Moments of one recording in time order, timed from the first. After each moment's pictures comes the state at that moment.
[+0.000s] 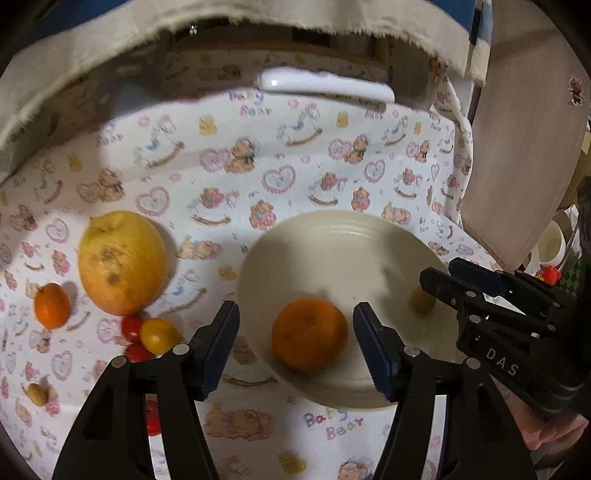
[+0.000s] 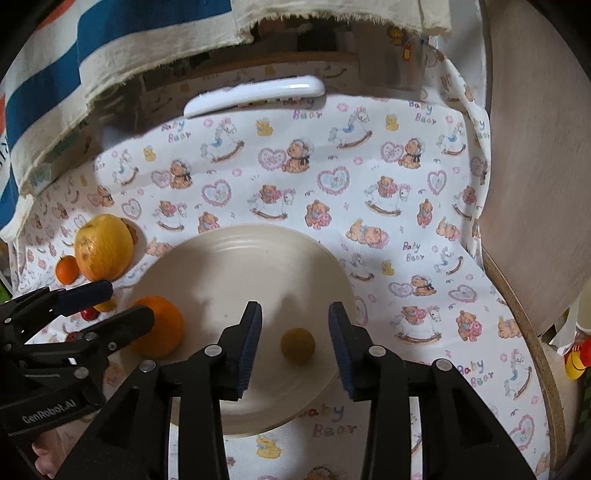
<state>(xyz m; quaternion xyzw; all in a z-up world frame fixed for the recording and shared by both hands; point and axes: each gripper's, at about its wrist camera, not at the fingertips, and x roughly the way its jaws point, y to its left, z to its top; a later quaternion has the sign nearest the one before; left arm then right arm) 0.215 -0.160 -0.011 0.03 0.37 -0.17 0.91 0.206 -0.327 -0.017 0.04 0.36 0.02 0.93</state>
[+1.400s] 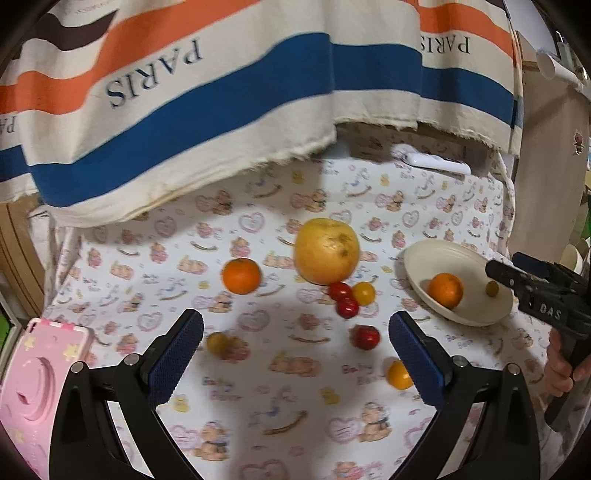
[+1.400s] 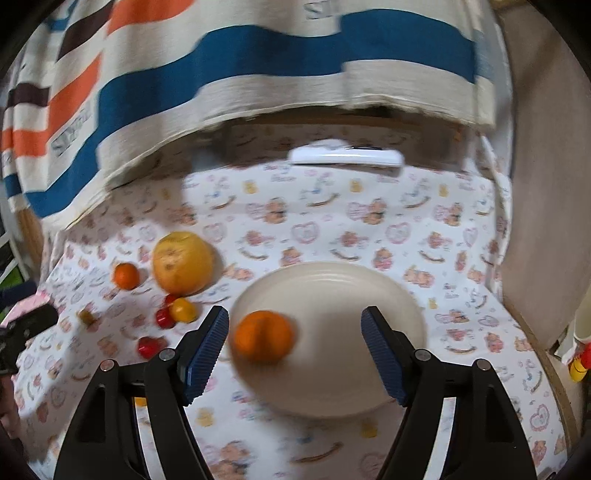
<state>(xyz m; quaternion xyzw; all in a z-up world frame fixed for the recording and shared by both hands) 0.108 0.007 0.011 0.00 0.27 -0.04 0.96 0.152 -0.246 0.010 0.00 0.27 0.07 0.96</state>
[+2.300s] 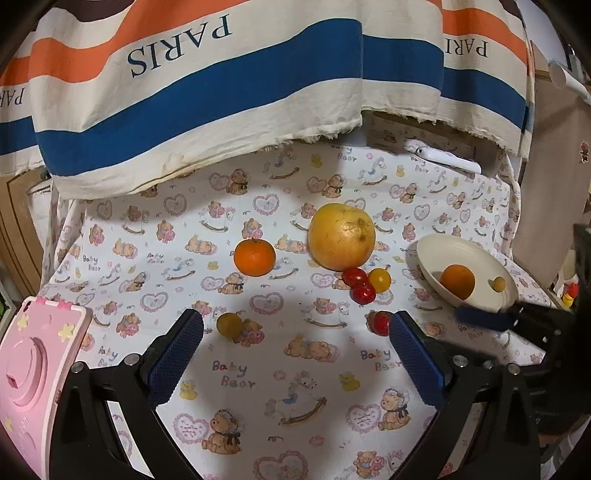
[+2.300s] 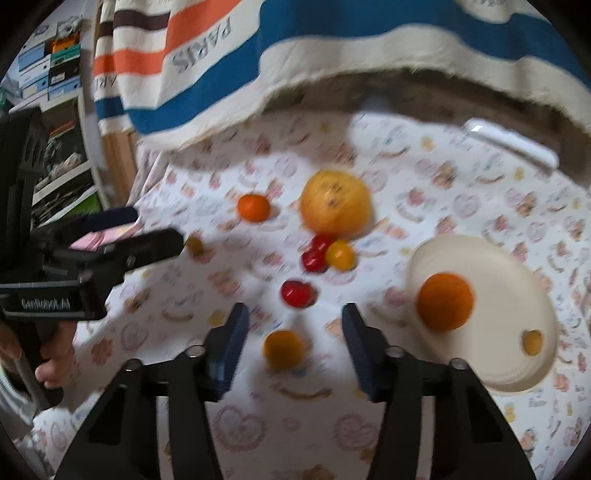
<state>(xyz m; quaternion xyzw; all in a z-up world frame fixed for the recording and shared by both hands) 0.110 0.026 -0.005 -0.02 0.28 -0.04 0.96 0.137 -0.148 -0.022 -0.06 0.33 0.27 0.90</state>
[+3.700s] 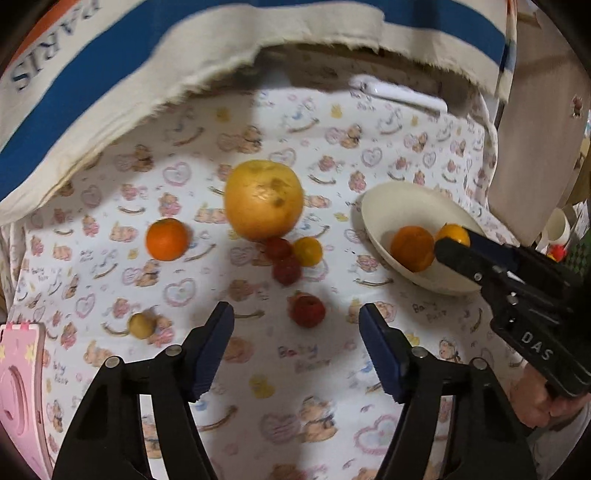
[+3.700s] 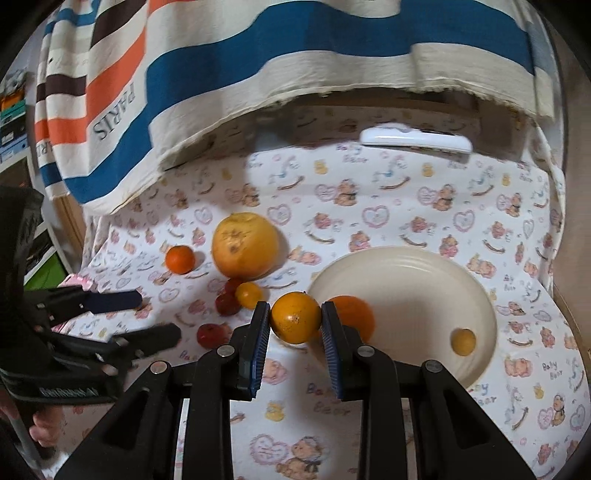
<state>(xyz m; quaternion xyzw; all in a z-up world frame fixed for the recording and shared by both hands) 0.156 -0.049 -0.010 0.03 0.40 -0.11 0.91 0.157 -0.217 0.003 0.02 0.29 0.15 0.94</state>
